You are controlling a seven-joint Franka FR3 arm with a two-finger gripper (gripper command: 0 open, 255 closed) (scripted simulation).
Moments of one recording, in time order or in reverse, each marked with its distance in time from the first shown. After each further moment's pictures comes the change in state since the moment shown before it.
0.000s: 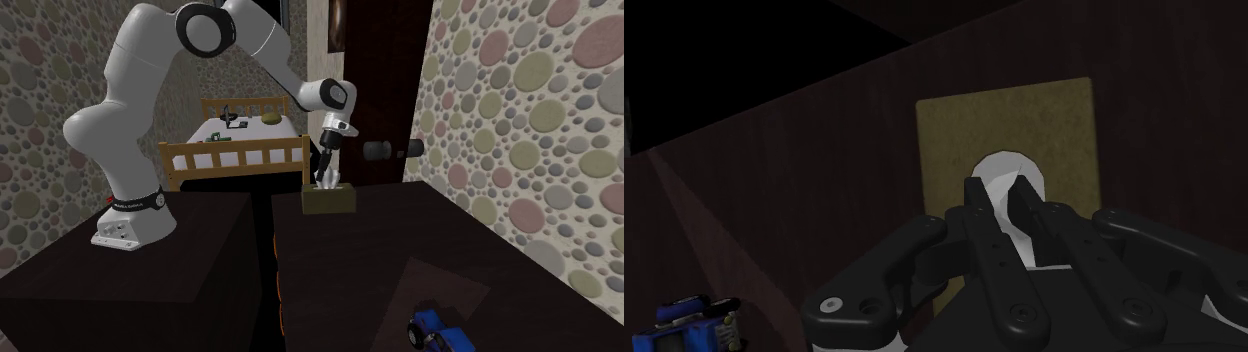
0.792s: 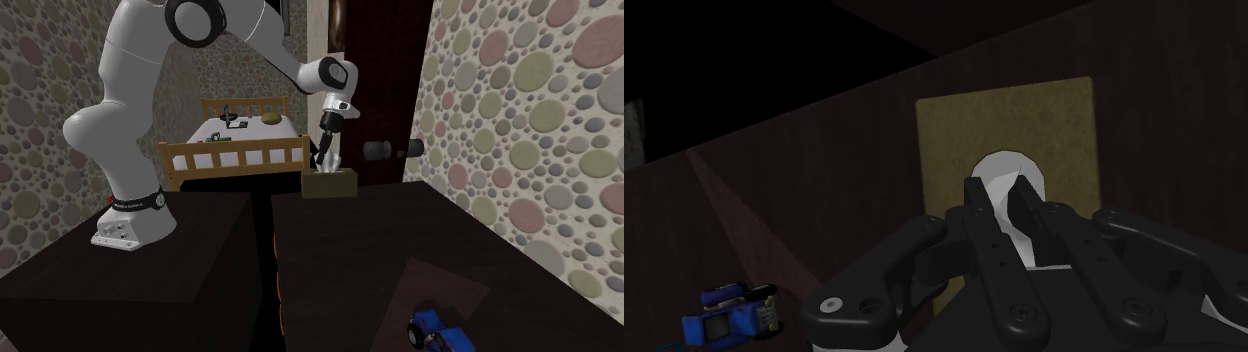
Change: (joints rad) arm -0.004 -0.084 0.013 0.035 0.026 -0.108 -0.042
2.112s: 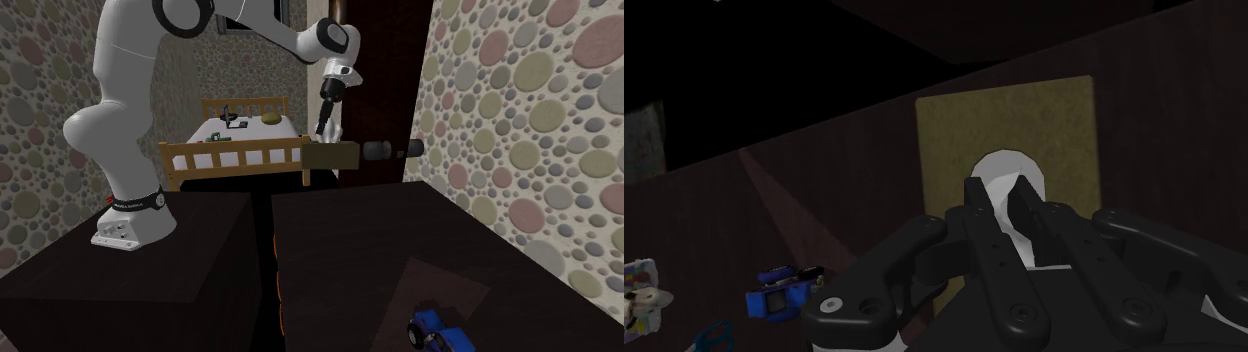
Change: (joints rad) arm 0.007 -0.087 0.011 0.135 0.023 -0.206 -0.071
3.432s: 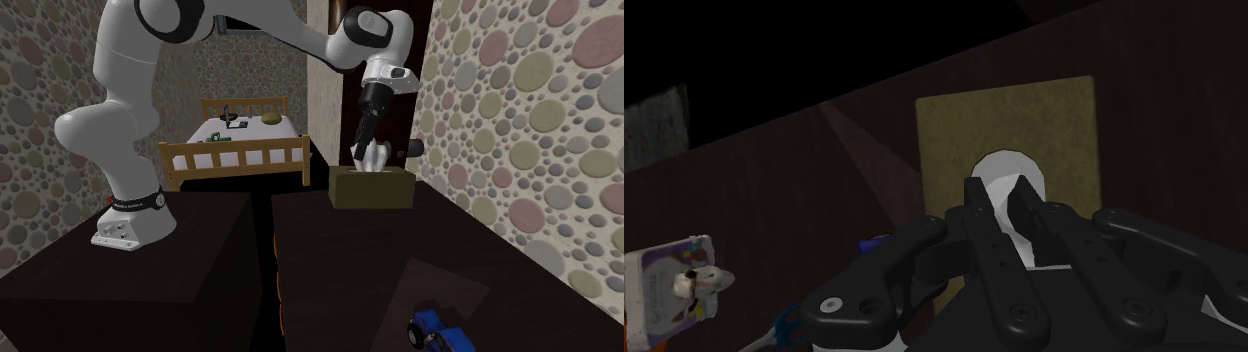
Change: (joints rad) arm -0.242 0.074 -0.145 0.113 -0.125 0.109 -0.367
